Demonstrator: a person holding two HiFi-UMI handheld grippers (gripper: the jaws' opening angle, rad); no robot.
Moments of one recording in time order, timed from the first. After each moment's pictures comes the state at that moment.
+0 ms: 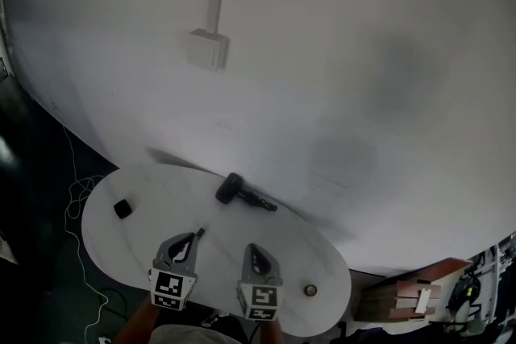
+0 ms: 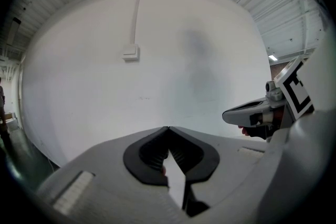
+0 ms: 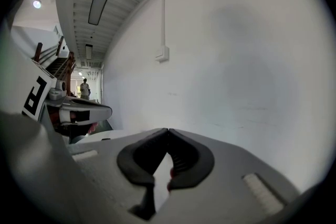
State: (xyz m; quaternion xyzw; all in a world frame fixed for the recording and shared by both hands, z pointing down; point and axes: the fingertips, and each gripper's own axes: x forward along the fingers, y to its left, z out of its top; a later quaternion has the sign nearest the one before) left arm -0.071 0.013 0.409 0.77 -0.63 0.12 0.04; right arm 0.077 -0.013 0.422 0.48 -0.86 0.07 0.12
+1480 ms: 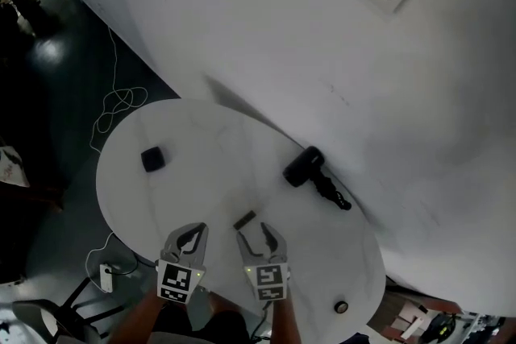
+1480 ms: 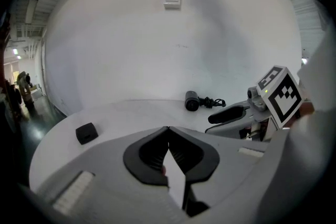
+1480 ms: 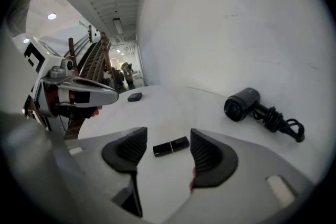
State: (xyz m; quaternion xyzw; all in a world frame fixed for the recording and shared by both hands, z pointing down) left arm -0.183 0.030 0.585 0.68 -0.68 0.18 0.20; right arm -0.081 -0.027 0.627 0.23 -0.92 0.14 0.30
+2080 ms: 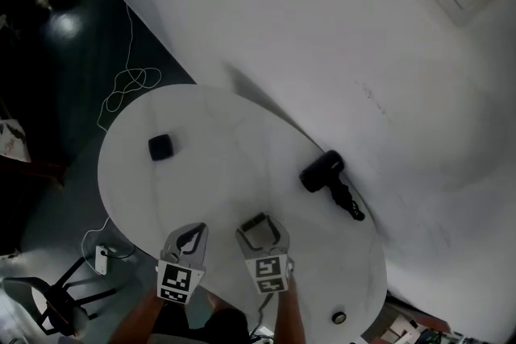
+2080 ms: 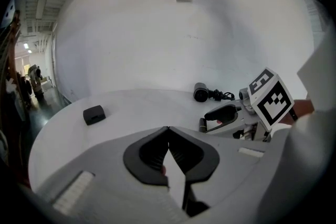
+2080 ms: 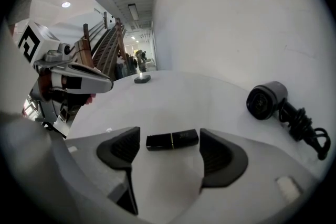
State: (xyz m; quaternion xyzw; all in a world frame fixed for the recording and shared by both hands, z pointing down) left arm -0.196 0.048 0.624 0.64 -0.71 0.18 0.24; right arm -0.105 -0.027 0.681 0.15 -0.92 0.10 0.36
